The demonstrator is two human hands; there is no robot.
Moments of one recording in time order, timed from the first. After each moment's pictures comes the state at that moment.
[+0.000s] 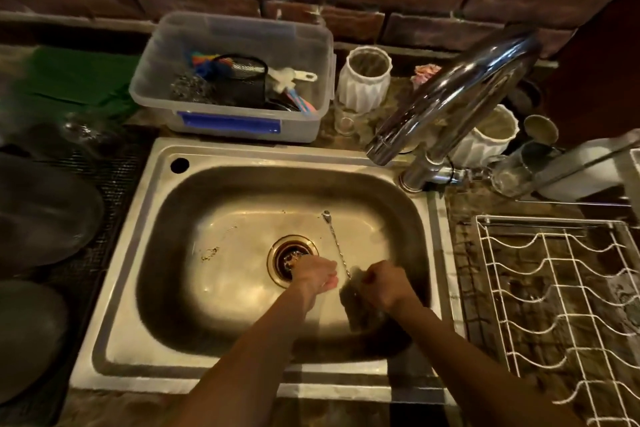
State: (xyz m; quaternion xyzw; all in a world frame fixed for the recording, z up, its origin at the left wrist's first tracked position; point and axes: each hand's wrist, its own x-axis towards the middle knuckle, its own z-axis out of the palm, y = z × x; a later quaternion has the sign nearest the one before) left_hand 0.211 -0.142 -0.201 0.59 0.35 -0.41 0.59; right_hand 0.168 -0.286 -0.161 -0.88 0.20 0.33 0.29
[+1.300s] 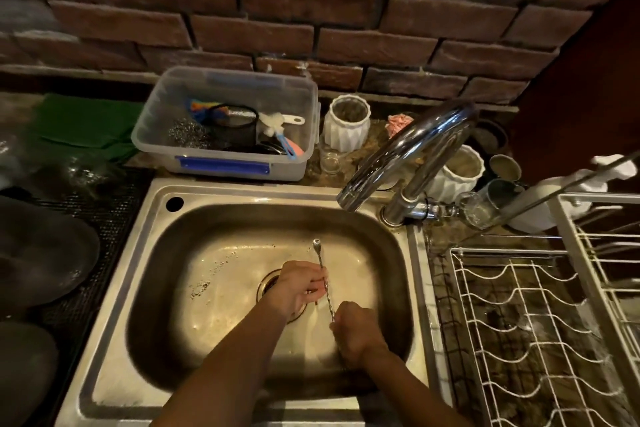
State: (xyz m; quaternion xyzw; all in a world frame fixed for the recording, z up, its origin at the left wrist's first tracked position) left_hand 0.252 -0.141 -0.181 0.58 0.34 -0.38 0.64; right_hand 0.155 -0.251 -0.137 -0.89 0.18 0.33 0.27
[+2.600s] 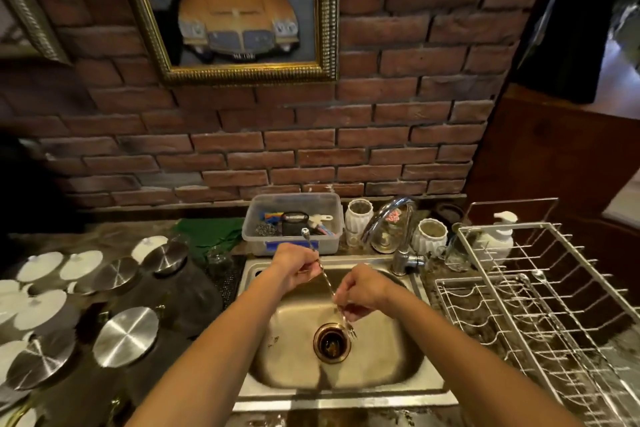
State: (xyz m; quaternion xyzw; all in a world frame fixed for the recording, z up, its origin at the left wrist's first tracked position) left_hand 0.219 -0.027 0.120 0.66 0.18 -0.26 0.69; right_hand 0.135 -0.180 0.133 -0.82 0.12 0.28 0.49
